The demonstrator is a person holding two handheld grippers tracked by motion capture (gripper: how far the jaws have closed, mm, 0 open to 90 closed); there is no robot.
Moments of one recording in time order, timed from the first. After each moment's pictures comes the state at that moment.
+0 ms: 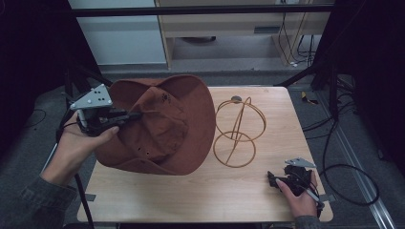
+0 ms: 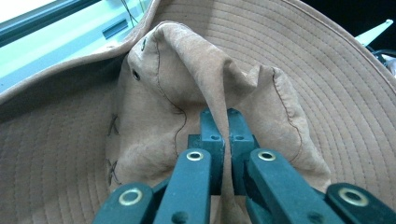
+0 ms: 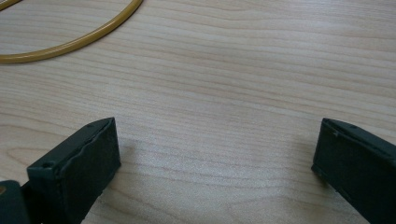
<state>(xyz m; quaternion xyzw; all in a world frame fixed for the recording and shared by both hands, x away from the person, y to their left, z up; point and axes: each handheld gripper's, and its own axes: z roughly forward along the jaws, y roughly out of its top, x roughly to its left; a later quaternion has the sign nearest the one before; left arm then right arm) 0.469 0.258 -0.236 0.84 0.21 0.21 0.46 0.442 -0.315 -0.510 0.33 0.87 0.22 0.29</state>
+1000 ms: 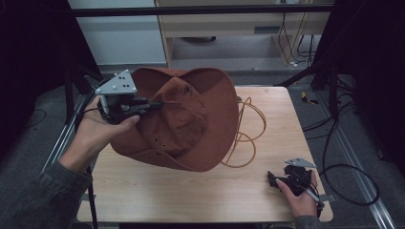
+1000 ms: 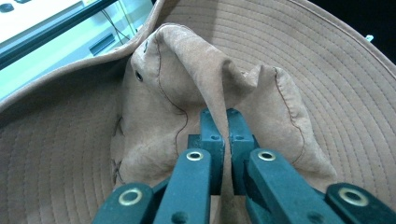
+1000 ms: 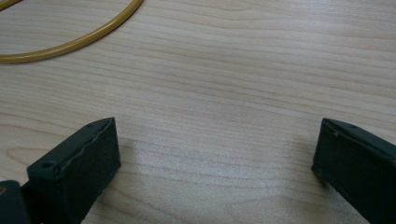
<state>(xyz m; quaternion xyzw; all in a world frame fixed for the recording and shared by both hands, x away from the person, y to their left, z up) 0.479 0.204 -0.205 0.85 0.17 0.21 0.45 0.442 -0.315 -0.510 0.33 0.87 0.22 0.29</state>
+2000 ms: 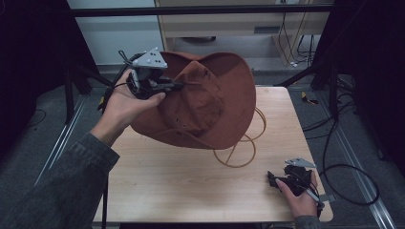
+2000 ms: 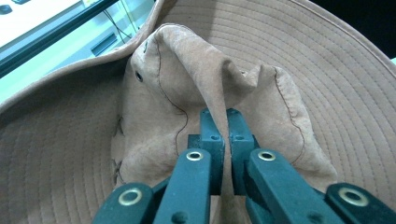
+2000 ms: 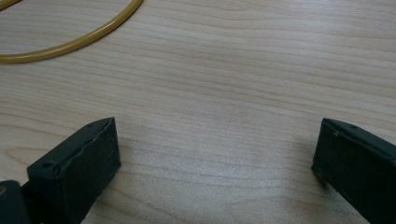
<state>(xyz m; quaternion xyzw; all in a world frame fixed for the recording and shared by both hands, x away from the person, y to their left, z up) 0.527 0.150 -0.189 0.86 0.17 0.21 0.43 0.442 -0.315 -0.510 0.33 0.87 0.22 0.29</state>
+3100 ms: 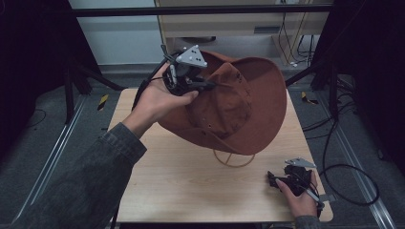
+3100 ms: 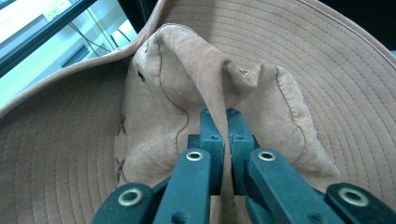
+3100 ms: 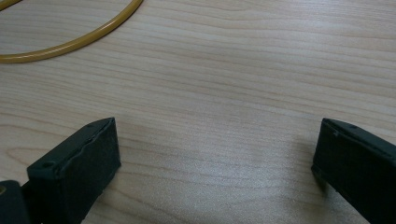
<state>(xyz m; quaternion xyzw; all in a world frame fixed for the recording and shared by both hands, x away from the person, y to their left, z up) 0.533 0.077 -0.183 0.88 0.11 0.20 0.42 0.442 -0.316 -0.510 0.33 0.87 0.22 0.29</state>
